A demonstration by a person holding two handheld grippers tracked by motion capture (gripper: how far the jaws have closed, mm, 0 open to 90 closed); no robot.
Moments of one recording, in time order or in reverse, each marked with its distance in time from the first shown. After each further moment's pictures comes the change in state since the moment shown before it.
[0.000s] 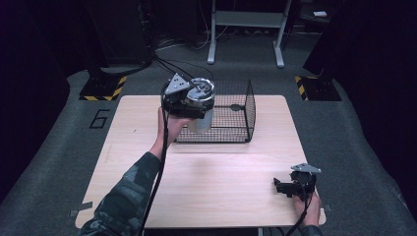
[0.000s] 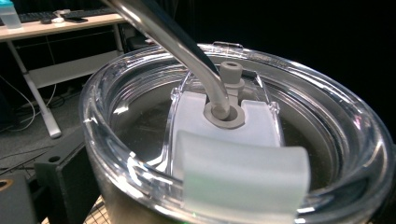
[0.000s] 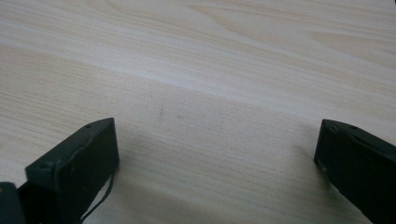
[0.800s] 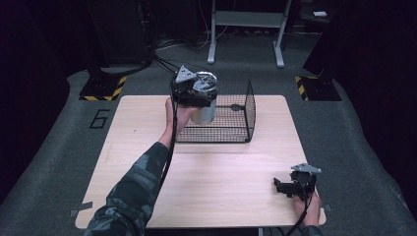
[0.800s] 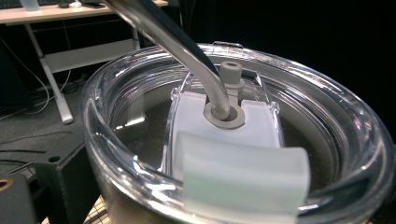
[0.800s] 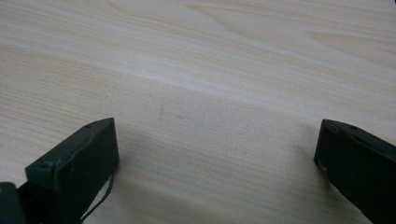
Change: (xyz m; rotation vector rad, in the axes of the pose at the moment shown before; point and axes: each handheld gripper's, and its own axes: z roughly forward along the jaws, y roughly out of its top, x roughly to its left) left arm 0.022 0.001 0.045 0.027 0.072 -0.065; right arm 0.001 0.000 0.000 -0.001 -0.001 0.008
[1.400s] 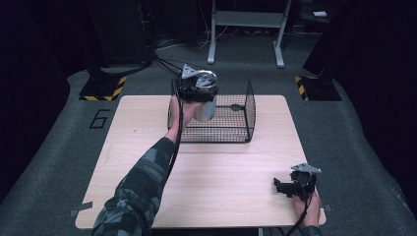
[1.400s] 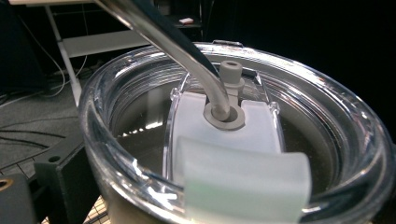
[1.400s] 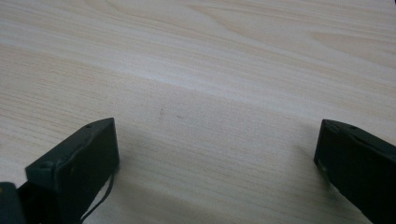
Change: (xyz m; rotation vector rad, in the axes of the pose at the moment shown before) left arm 0.016 -0.010 0.035 0.025 0.074 -0.051; right arm -0.001 0.000 0.000 0.002 0.004 -0.006
